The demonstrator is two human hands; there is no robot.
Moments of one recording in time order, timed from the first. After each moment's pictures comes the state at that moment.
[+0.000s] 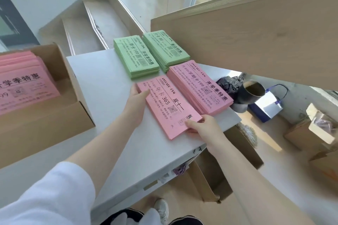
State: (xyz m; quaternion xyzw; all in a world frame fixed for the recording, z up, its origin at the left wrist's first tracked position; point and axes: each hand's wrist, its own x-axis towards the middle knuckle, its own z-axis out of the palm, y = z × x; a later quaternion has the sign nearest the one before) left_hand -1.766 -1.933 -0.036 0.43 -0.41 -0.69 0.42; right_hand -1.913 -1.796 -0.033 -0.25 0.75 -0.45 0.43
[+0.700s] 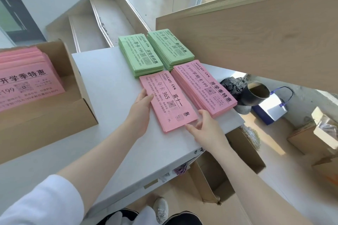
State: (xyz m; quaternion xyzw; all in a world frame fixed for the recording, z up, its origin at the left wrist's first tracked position) left_hand -1.760 -1.906 -0.039 0.39 -0.39 -0.73 0.41; right_hand -1.906 -1.785 -0.017 -0.46 0.80 -0.25 0.29
